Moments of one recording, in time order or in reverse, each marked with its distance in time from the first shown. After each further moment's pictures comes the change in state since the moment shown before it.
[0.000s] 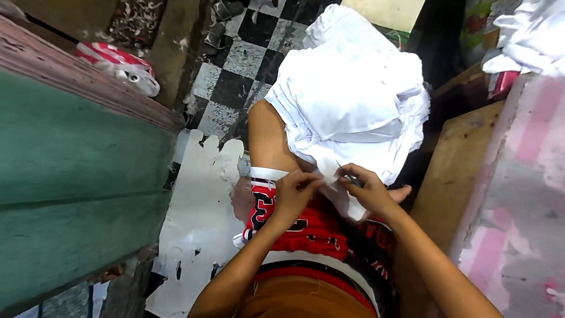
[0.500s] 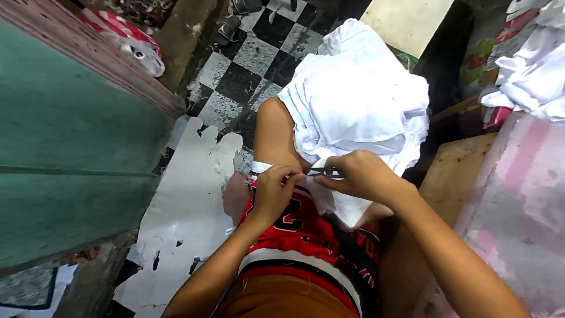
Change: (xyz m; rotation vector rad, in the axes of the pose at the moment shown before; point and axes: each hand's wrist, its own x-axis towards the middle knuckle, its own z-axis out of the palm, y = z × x) left_hand -0.004 -0.003 -0.033 0.317 0.179 0.145; right_hand 0.052 -0.084 0.000 -0.997 -0.337 -0.337
